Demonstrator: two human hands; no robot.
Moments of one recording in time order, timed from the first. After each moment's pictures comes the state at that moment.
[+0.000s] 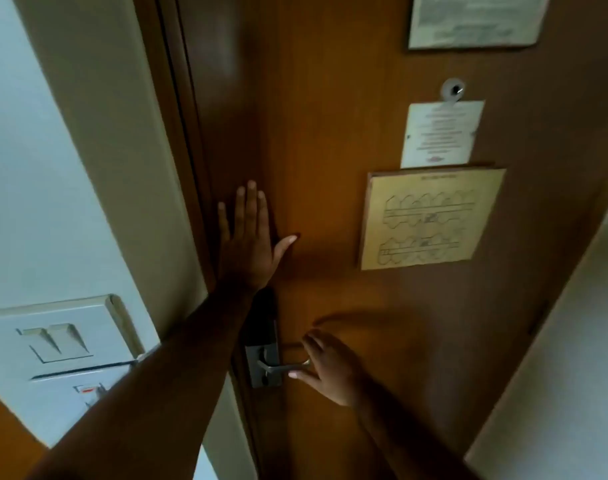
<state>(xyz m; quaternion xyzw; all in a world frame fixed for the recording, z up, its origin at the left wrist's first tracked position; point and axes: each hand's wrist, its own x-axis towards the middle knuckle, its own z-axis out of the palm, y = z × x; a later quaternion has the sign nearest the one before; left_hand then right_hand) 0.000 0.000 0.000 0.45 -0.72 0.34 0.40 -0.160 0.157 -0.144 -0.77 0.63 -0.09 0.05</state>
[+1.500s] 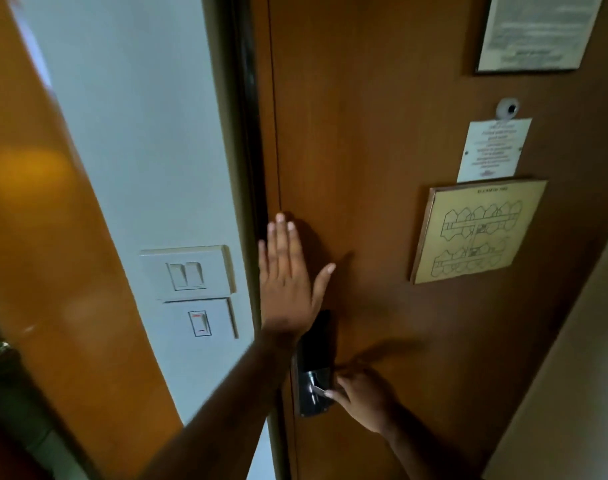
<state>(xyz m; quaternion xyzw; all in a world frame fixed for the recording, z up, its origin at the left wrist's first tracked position) 0.045 0.181 -0.011 0.48 -0.72 0.19 0.46 -0.117 0.258 -0.177 -0.78 0.62 -0.07 -0.04</state>
